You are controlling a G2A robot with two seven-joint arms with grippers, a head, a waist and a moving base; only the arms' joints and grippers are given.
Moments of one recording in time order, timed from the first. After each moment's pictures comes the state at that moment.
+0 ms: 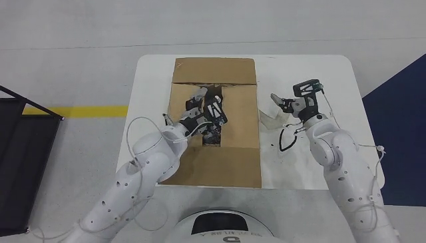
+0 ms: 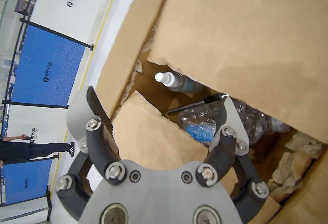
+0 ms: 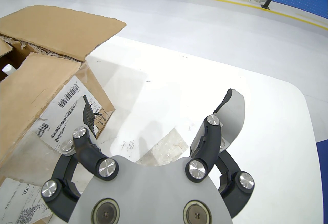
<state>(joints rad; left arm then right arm) 1.38 -1.19 -1.00 -1.98 1.85 -0.31 -0.46 -1.51 -1.11 1.44 -1.69 -1.18 -0.16 0.20</state>
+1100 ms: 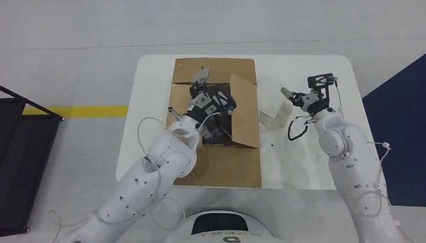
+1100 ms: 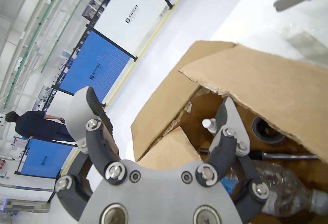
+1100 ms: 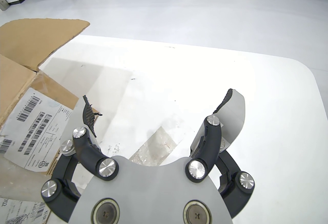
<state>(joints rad) 1.29 -1.26 -0.87 -1.88 1.99 0.04 -0.35 -1.42 -1.12 1.51 -1.53 -1.03 -0.20 0.23</state>
